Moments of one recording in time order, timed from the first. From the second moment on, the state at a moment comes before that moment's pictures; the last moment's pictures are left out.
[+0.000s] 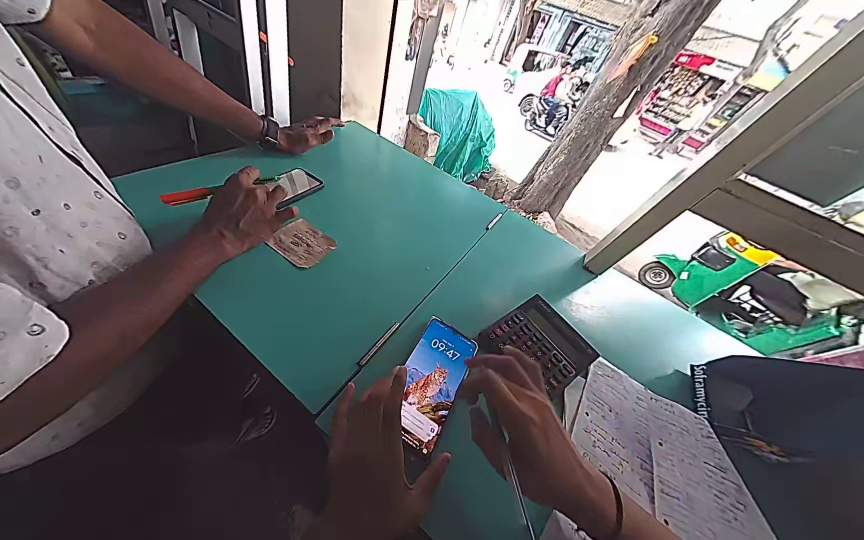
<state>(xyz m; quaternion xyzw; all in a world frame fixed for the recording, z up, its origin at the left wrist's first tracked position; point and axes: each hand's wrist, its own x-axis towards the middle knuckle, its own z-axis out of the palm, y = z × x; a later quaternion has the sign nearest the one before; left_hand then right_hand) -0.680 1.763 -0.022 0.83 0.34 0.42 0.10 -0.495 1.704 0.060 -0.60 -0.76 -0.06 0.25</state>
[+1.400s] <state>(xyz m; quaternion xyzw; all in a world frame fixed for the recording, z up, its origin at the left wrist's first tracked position) -0.682 1.763 -0.021 0.84 0.34 0.41 0.12 -0.462 1.727 0.046 -0.69 -0.68 0.03 0.23</state>
